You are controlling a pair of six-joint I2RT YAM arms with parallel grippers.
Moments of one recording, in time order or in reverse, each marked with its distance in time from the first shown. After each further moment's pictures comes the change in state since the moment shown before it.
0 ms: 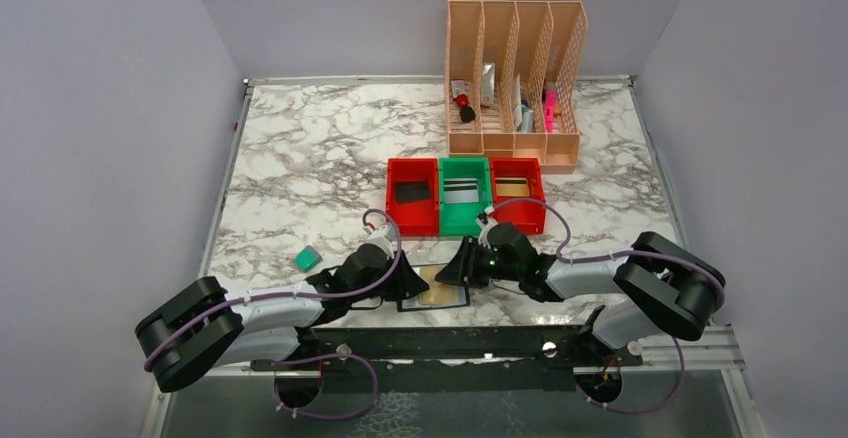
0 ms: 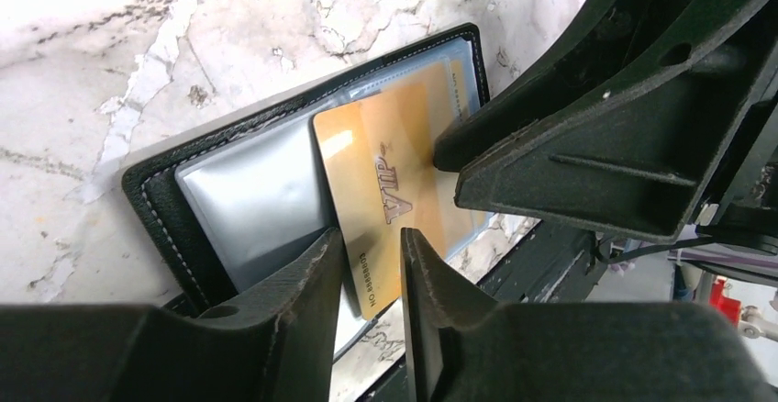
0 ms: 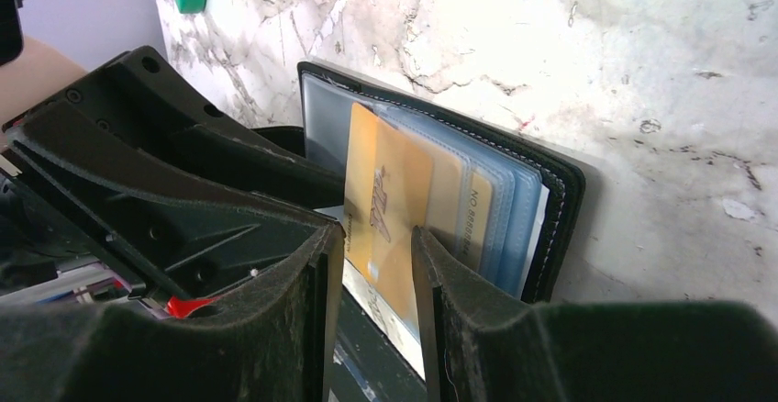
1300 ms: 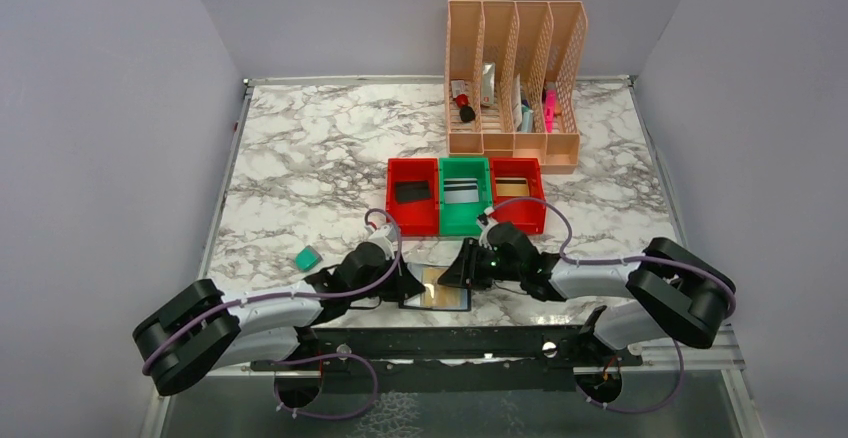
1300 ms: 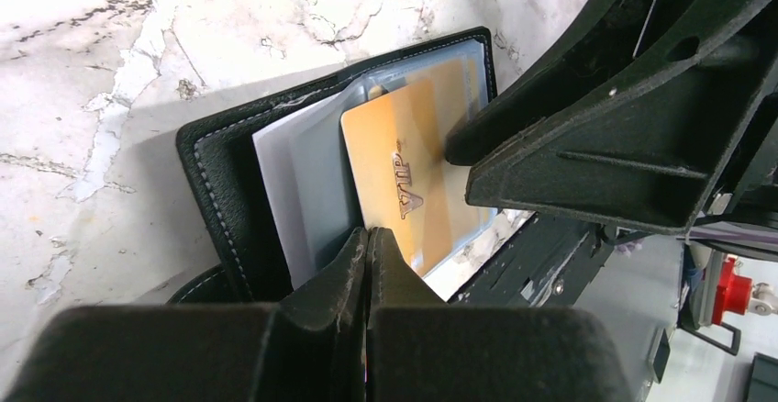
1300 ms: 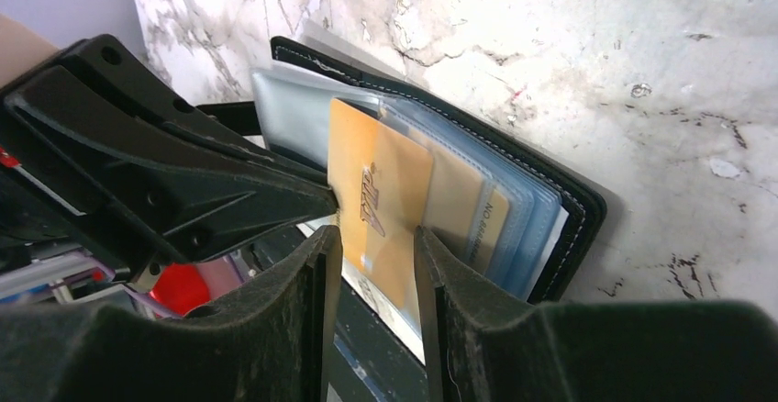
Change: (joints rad) left arm 0.016 -0.029 -0.008 -0.019 0.053 0.039; right arm -0.002 -0.048 0.010 -0.083 -0.010 -0.020
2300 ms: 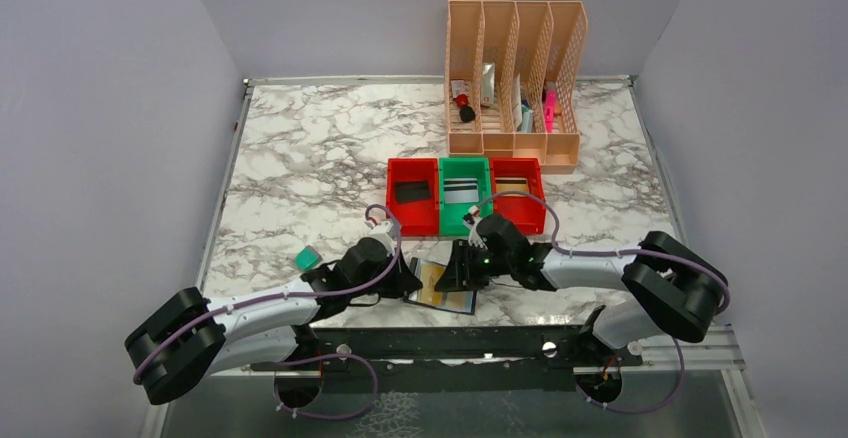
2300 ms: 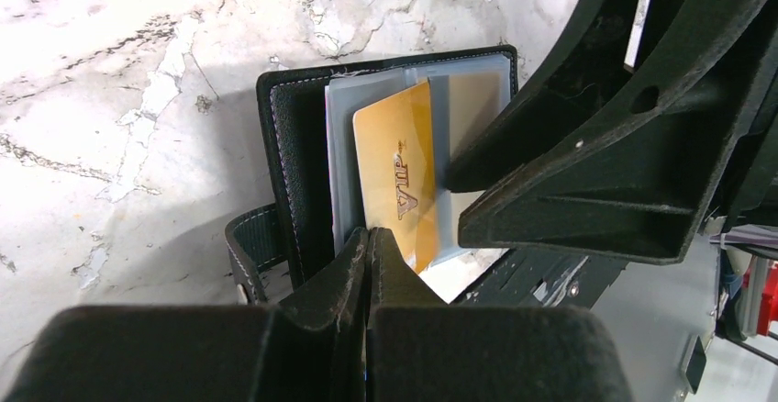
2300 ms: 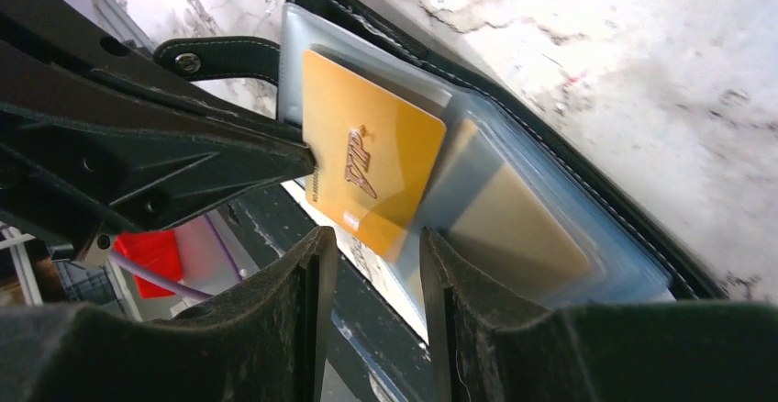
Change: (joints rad) left arm 0.000 -0.074 0.066 -0.177 -0.043 0.067; right arm 0.005 0.014 0.122 -0.220 -0.107 -0.137
